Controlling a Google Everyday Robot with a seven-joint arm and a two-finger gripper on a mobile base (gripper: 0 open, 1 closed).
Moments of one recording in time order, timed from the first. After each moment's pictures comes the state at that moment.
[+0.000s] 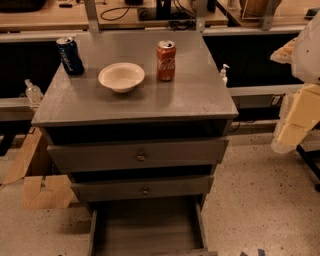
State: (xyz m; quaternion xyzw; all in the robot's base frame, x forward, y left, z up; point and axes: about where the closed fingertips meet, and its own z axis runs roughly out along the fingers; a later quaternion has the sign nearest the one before) arm 0.438 -0.213 0.988 -0.60 0.78 -0.05 0.18
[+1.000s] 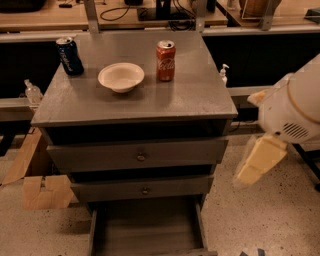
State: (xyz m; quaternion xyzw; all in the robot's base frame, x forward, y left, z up) arm 0.426 -0.178 0.912 -0.56 0.80 0.01 0.22
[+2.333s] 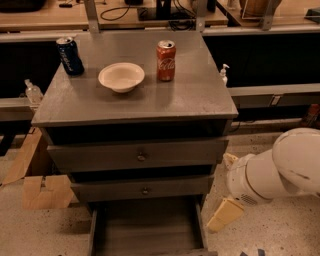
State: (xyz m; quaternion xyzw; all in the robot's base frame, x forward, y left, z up) arm 0.407 -0.152 0.743 -0.53 0.81 0.06 0.24
